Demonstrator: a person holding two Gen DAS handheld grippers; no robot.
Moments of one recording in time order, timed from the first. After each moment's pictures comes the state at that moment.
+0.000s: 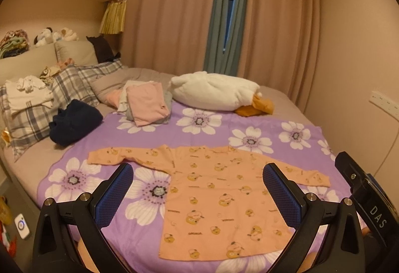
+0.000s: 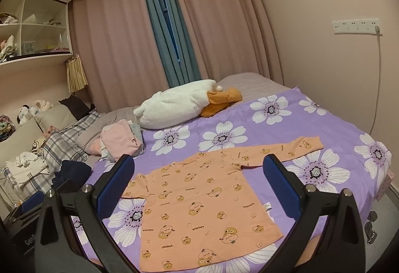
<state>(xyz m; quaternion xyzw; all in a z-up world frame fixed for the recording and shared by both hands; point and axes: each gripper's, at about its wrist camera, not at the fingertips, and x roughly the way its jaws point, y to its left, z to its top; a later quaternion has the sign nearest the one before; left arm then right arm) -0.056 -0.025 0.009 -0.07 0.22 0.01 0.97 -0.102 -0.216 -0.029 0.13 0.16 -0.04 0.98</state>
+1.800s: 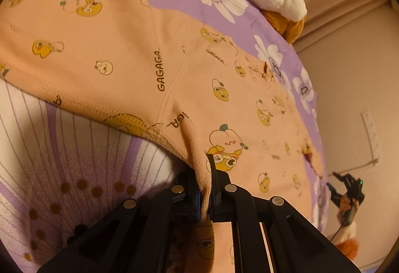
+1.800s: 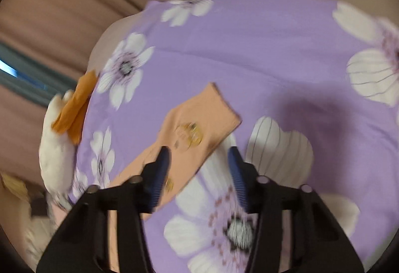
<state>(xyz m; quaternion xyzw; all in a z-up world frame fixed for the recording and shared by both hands) 0.263 0.081 -0.289 -0.28 0.50 -0.17 0.80 0.125 -0.608 -0.236 0.47 0.34 -0.23 0.78</state>
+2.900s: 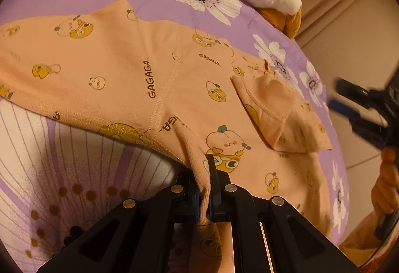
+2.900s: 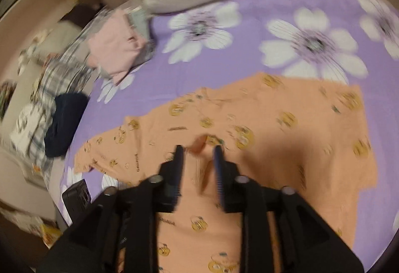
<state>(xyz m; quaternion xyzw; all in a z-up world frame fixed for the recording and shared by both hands) 0.266 0.066 -0.285 -0.23 0.48 -0.15 0.83 0.300 -0.152 -0.169 0.15 0.50 0.14 0.84</state>
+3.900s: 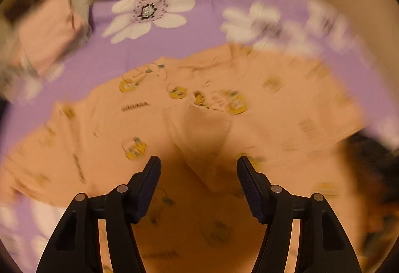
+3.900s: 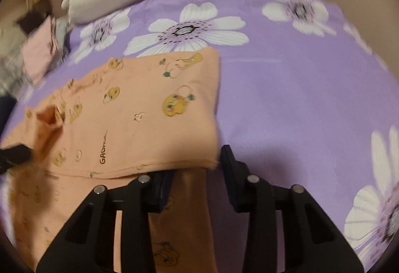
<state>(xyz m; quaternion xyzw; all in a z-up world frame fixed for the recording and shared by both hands) 0.314 -0.088 -0.246 0.10 0.51 -0.04 0.85 0.257 -0.305 -0.258 0.08 0.44 -0.02 0.89</state>
